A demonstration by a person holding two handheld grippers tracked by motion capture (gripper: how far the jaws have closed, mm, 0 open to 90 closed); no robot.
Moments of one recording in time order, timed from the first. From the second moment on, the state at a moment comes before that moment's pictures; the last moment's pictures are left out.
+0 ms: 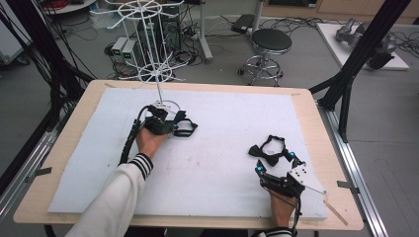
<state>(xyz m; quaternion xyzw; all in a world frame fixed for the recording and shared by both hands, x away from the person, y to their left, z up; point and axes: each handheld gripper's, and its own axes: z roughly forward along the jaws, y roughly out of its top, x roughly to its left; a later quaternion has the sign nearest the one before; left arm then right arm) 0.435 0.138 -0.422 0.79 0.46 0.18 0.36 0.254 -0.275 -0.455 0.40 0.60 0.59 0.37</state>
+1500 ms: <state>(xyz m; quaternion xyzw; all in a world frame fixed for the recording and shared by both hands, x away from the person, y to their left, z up) 0.364 0.201 -0.397 0.77 0.33 0.19 0.51 0.254 -0.272 -0.454 0.40 0.60 0.59 0.37</state>
